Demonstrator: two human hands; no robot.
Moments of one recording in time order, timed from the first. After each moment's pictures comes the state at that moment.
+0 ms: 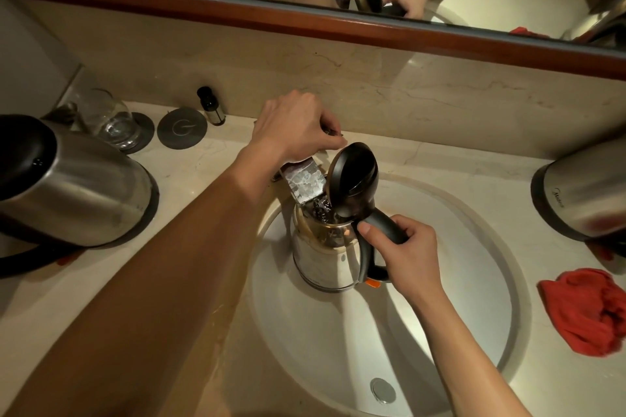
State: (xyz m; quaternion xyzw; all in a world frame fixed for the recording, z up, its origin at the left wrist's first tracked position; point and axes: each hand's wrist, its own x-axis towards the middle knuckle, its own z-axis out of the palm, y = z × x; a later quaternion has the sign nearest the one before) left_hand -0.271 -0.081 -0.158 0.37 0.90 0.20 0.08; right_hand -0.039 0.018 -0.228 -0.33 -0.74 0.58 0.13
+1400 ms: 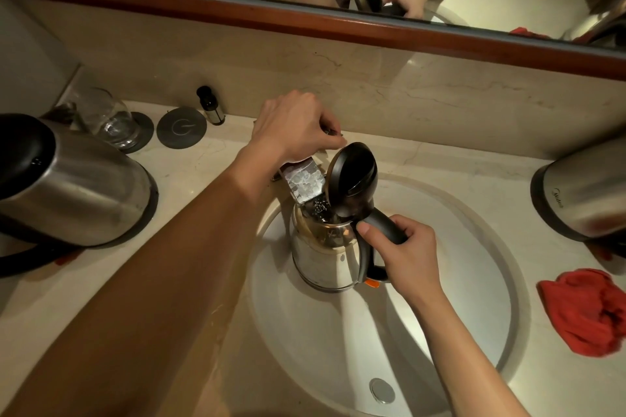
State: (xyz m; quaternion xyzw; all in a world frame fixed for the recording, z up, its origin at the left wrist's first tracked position) left_hand -0.271 -0.082 -0.158 0.37 0.90 0.20 0.07; right_hand -0.040 0.016 -0.225 -0.33 -0.74 0.57 0.14
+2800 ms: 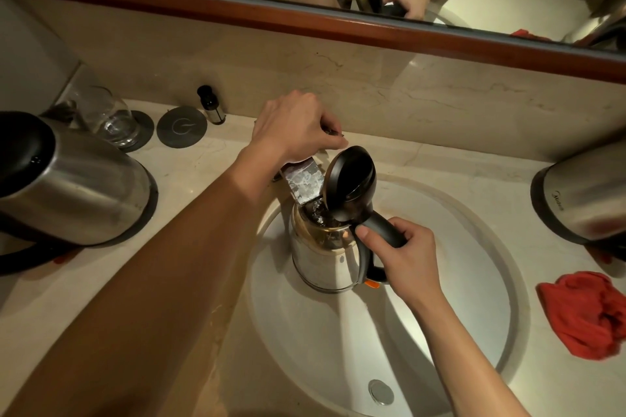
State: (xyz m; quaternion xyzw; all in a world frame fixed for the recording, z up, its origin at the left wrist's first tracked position) left_hand -0.271 -0.080 -0.158 0.37 0.91 0.20 0.07; right_hand -0.038 0.017 -0.227 -0.32 -0.74 0.58 0.12
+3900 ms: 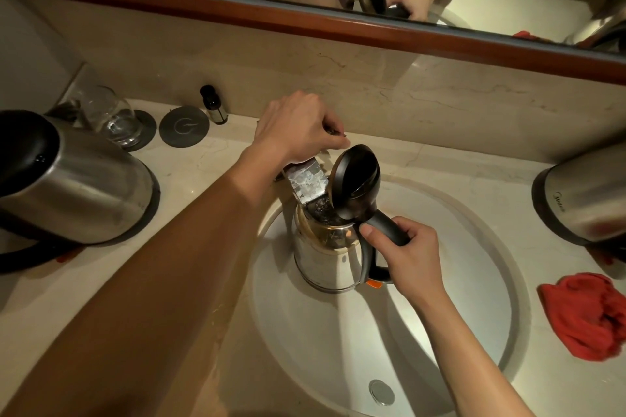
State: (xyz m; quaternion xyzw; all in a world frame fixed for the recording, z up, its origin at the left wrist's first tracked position) left_hand -0.269 -0.082 -0.156 0.37 0.90 0.20 0.08; right_hand -0.040 0.019 -0.224 -0.33 -0.74 0.57 0.12
